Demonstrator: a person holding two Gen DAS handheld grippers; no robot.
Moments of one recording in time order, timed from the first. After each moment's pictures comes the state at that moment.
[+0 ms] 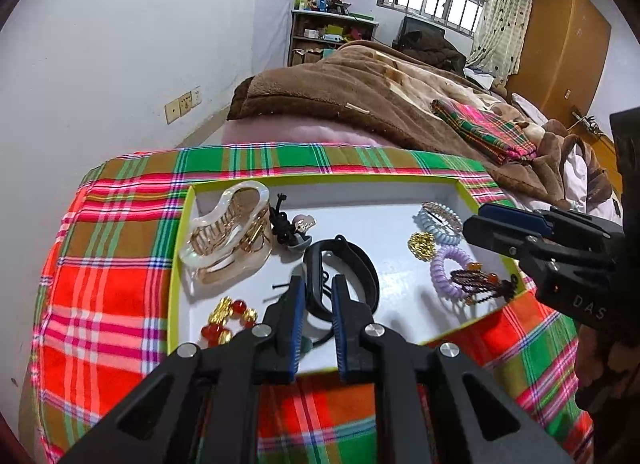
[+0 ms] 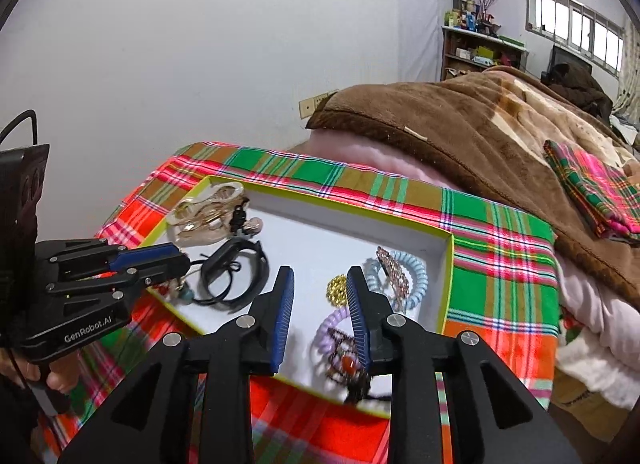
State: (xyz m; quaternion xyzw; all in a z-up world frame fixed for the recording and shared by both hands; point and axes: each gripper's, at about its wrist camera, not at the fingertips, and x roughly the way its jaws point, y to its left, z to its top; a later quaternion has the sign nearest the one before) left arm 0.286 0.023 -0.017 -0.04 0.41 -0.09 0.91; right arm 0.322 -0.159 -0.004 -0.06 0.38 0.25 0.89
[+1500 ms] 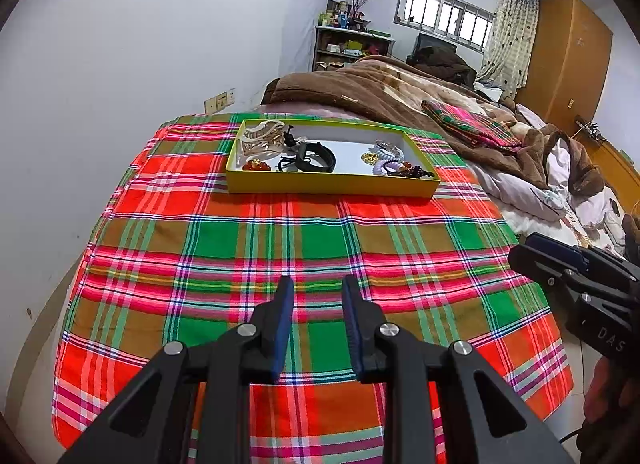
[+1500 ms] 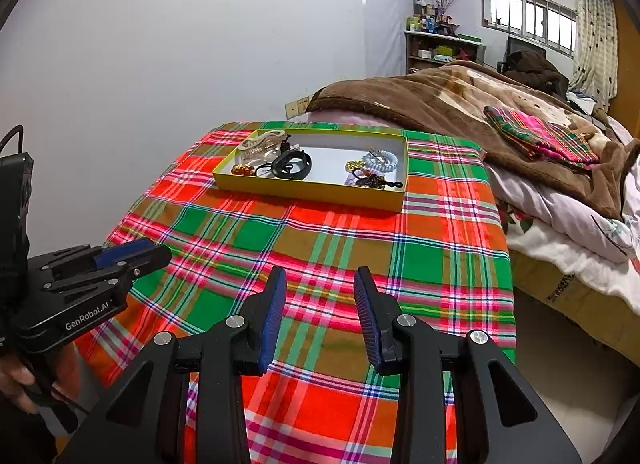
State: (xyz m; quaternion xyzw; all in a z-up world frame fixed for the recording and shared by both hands) left arm 0.091 0.000 0.001 -0.05 0.38 -0.03 0.92; right arm 0.113 -0.207 0.014 -0.03 0.37 0.20 0.91
